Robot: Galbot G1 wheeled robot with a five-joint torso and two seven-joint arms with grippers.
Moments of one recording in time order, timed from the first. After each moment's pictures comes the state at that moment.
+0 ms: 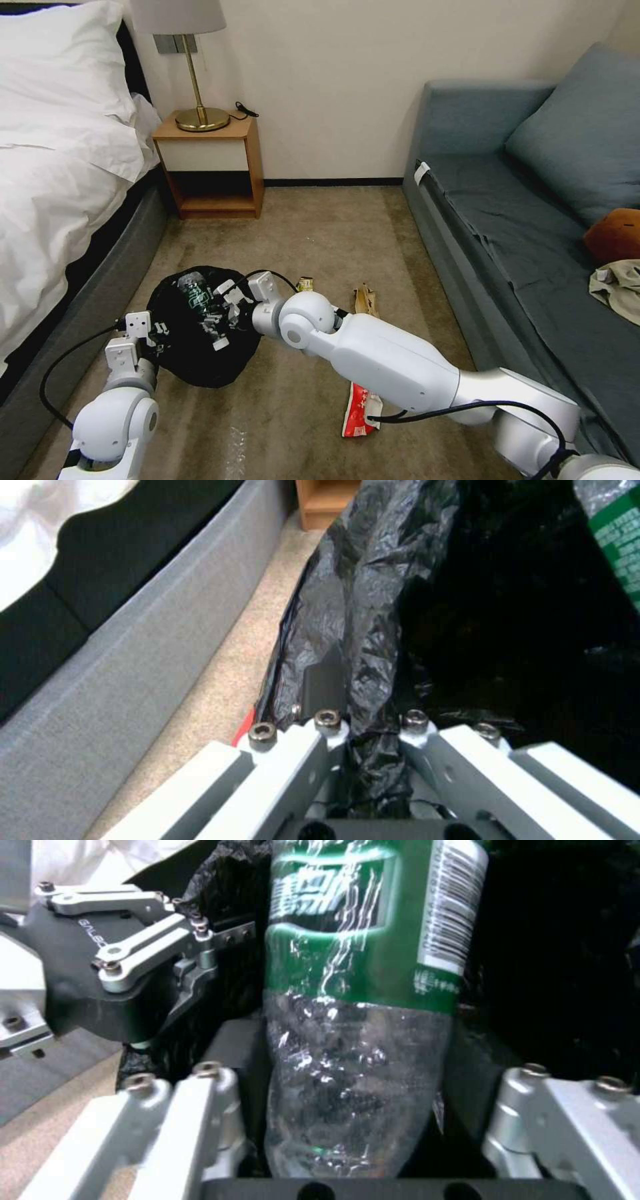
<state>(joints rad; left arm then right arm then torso) 1.42 -1.29 -0.69 -2.03 -0.26 0.50 -0.23 -0.35 1.37 -0.65 1.51 1.00 -0.55 0.06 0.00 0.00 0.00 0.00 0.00</state>
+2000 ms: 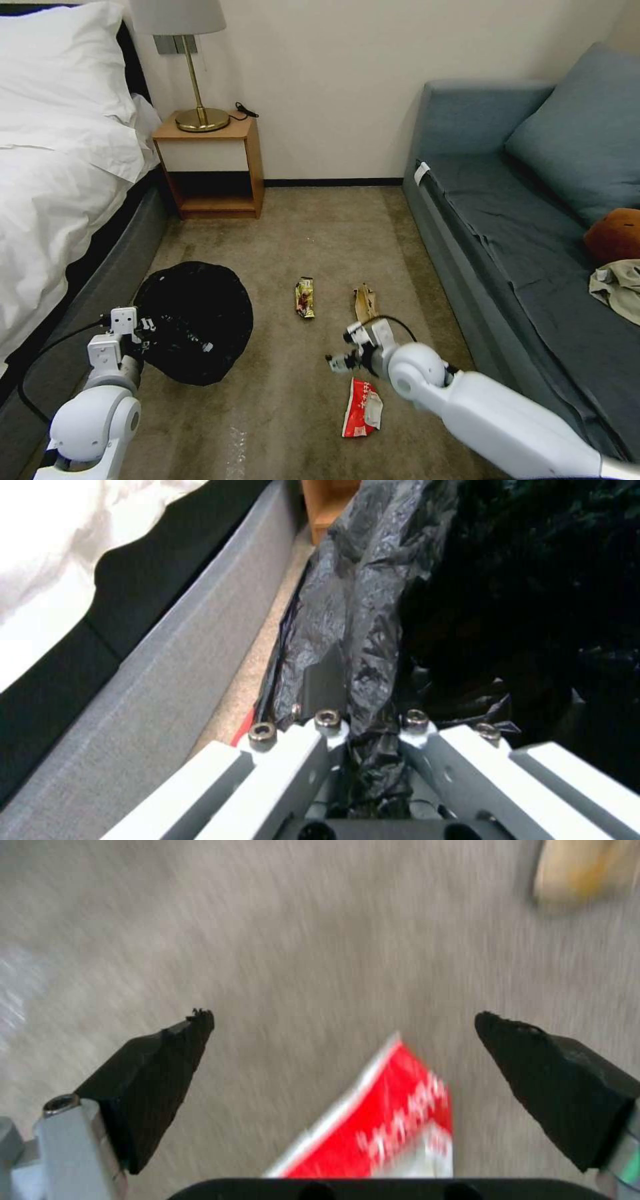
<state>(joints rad) 1.43 -1.22 -0.73 -2.03 -0.28 0.49 -0.20 -0.82 0.92 -0.41 1.70 0.96 -0.64 0.37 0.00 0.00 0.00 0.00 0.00</state>
